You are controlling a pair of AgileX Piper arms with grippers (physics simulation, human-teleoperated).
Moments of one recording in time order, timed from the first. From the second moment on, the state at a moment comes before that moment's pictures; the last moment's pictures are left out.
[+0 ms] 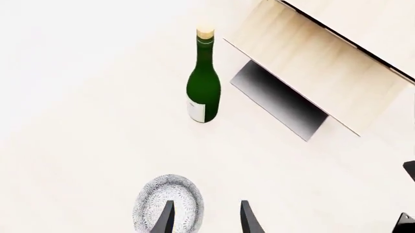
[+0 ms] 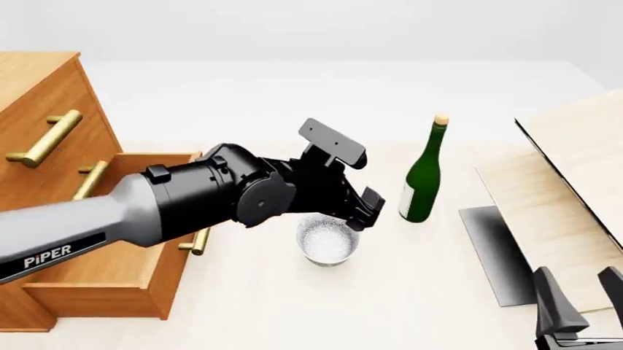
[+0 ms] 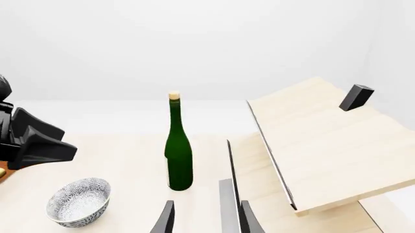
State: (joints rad) left arm -0.85 1.67 -1.29 0.33 -0.04; right arm 0.00 0.01 0.00 0.00 0.00
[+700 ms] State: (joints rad) left arm -0.82 1.82 -1.34 0.33 -0.08; right arm 0.00 0.01 0.00 0.00 0.00
